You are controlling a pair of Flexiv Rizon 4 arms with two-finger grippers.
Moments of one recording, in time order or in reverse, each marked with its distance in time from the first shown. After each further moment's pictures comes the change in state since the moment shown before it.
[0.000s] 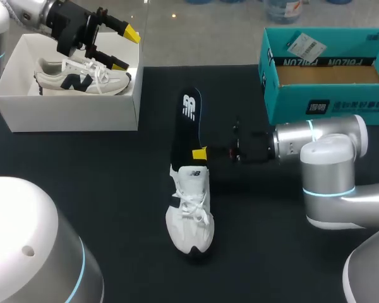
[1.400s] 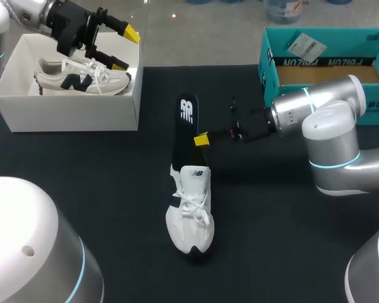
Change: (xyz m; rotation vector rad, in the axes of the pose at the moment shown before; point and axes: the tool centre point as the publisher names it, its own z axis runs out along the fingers) left arm 0.000 0.000 0.000 0.000 0.000 0.000; right arm -0.014 0.031 -0.011 0.159 0.012 -0.018
